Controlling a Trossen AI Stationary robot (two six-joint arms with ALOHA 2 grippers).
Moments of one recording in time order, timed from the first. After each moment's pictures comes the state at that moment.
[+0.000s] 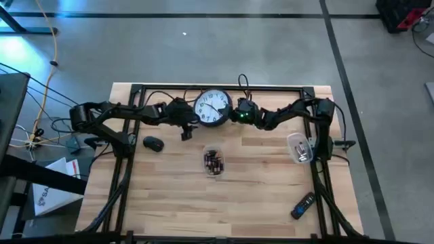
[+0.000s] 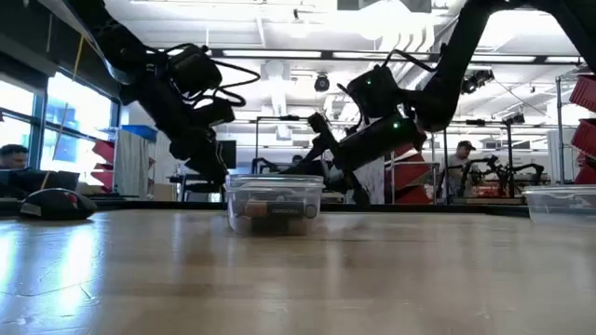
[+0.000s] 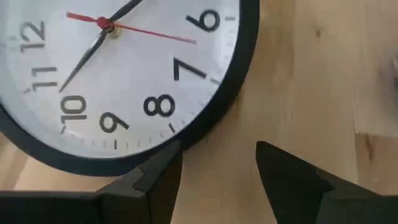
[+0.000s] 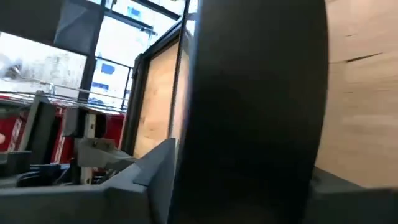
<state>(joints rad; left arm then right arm) 0.43 1.46 0.62 0.05 0.08 0.27 -0.36 1.97 0.84 0.74 0.10 1.21</state>
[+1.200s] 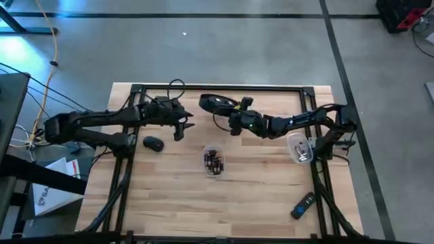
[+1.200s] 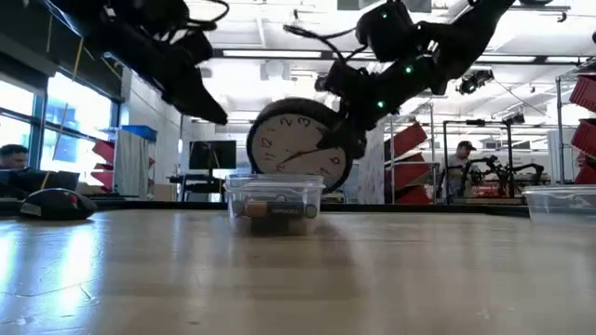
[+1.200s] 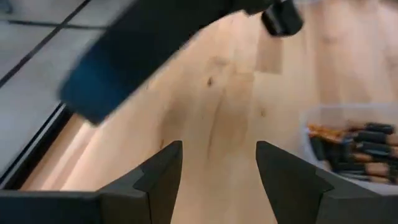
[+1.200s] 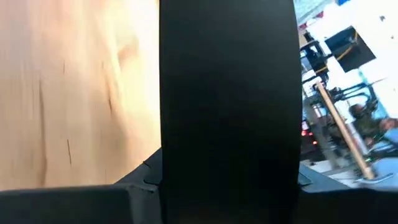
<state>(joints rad) 0.34 1.12 0.62 -0.11 0.03 0.14 -0.16 1.71 0.84 0.42 0.61 -0.68</state>
